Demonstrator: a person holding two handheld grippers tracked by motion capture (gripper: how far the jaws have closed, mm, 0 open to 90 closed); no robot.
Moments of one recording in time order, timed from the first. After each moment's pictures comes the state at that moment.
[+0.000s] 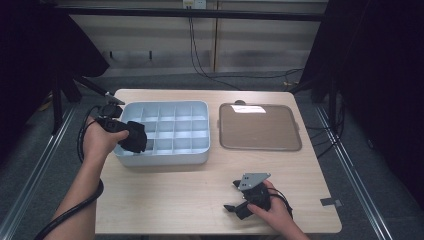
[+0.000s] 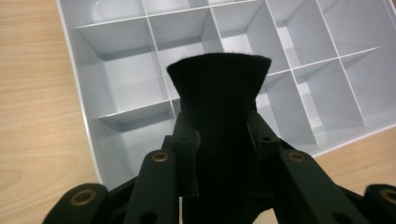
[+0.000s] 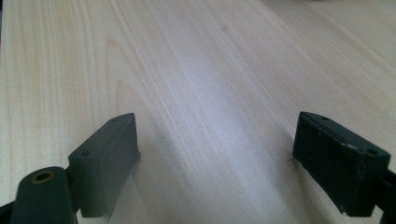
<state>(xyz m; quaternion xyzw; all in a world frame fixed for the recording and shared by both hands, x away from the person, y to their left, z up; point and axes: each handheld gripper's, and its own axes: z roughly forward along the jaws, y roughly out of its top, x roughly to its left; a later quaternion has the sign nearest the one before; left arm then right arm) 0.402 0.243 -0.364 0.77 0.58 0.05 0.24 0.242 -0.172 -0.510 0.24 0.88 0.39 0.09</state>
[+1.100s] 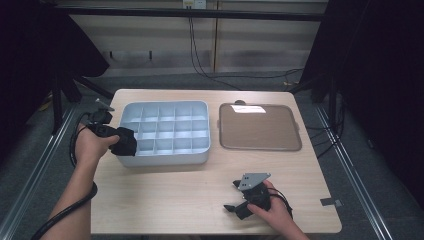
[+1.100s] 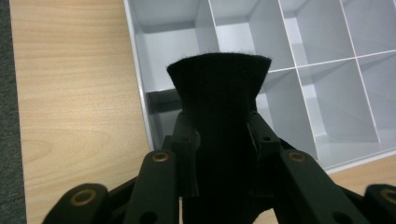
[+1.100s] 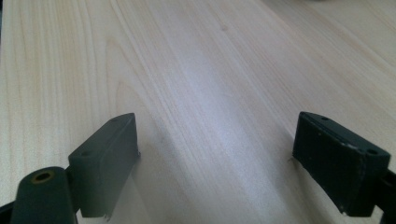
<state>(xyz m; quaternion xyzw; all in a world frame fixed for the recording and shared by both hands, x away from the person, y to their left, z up) 0.405 0.271 -0.388 0.76 0.62 0.05 0.22 0.242 -0.172 -0.510 0.24 0.89 0.39 0.09</state>
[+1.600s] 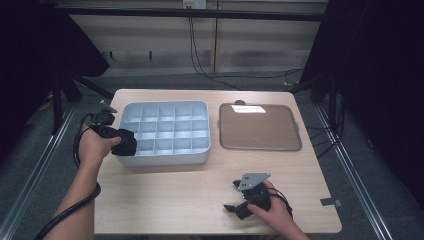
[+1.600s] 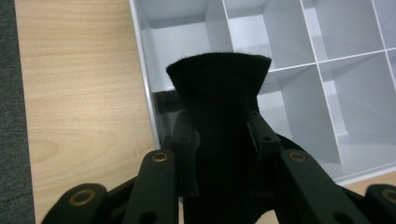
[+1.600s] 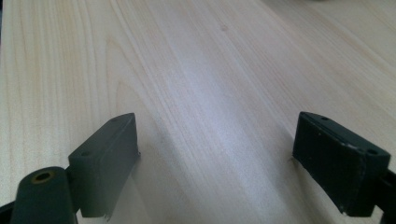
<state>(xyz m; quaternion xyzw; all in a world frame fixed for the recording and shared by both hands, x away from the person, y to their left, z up) 0.409 0.268 -0.397 0.76 0.62 0.06 0.19 0.242 -0.172 -0.510 0.24 0.88 0.39 0.09</state>
